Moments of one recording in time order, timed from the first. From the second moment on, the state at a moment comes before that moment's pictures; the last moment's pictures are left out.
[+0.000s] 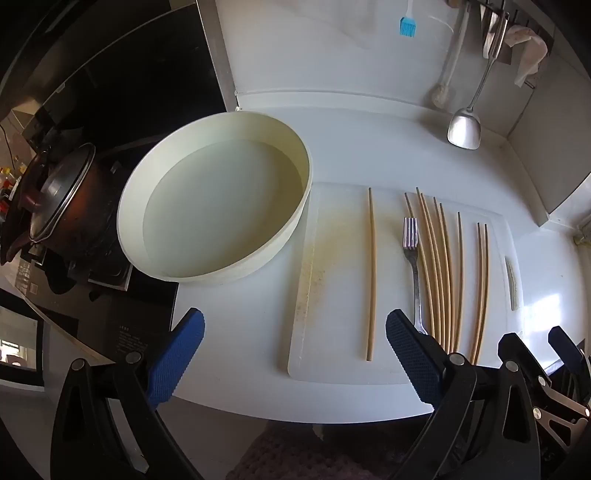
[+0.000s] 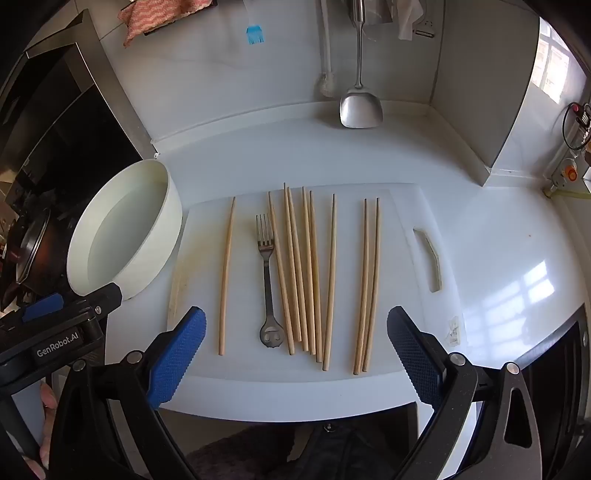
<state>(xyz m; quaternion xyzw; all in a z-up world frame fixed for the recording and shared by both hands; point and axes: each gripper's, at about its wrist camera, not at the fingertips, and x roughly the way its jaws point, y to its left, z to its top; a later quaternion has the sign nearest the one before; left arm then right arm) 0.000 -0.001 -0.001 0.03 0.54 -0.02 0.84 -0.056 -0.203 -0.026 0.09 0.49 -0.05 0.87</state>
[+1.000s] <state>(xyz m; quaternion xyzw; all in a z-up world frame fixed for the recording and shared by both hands) 0.001 0.001 0.005 0.04 0.54 -0.01 0.84 -0.057 -0.196 -0.021 0.08 0.49 -0.05 0.87</state>
